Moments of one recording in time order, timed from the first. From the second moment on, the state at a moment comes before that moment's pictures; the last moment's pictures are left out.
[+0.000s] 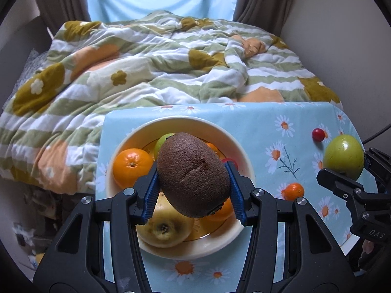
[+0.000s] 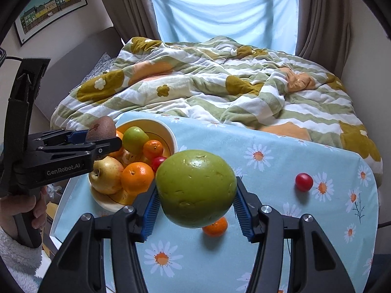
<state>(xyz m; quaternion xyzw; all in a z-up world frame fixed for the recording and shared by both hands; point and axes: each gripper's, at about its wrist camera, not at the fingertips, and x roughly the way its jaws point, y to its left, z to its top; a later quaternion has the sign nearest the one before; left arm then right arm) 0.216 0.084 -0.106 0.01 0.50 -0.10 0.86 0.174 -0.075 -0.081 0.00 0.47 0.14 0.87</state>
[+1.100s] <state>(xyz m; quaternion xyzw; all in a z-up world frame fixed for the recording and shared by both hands) 0.185 0.119 -0.112 0.01 0.49 -0.08 0.87 0.200 -0.059 -0.085 0.01 0.47 0.11 0.88</state>
